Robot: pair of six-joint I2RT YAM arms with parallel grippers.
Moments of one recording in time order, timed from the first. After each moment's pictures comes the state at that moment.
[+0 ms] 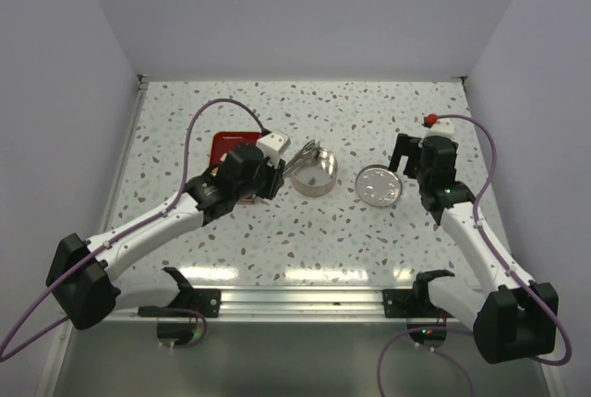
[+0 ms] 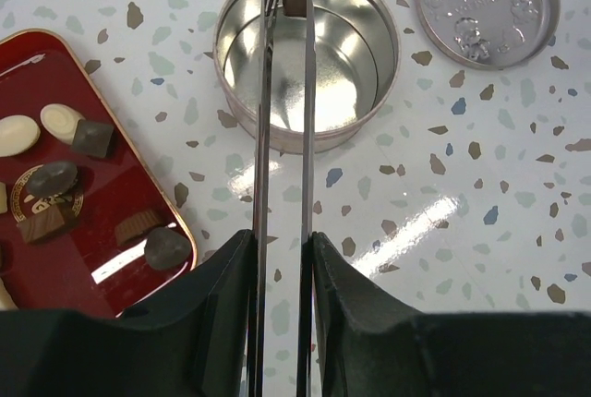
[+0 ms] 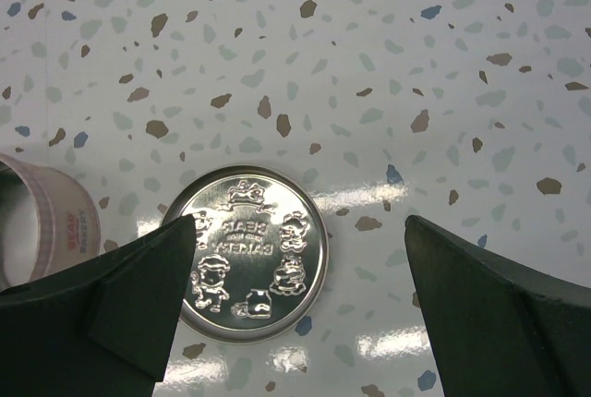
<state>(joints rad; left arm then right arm) -0.75 1.21 0.90 -0.26 -0.09 -0.16 0.15 1.04 0.71 -0.17 0.24 0.22</state>
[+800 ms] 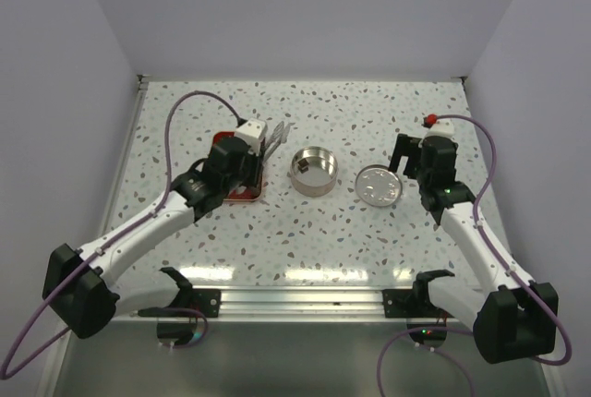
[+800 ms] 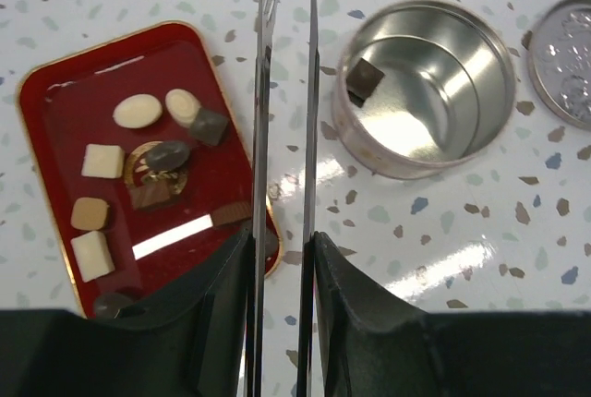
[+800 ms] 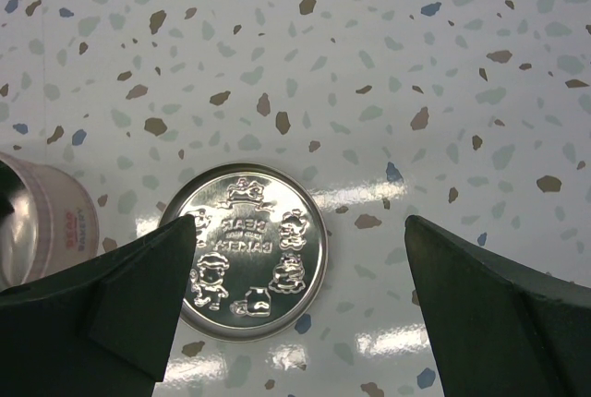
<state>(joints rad) -0.68 1.18 0.90 -0.29 -0.21 -0.17 0.15 1.04 0.71 -0.18 0.24 0.22</state>
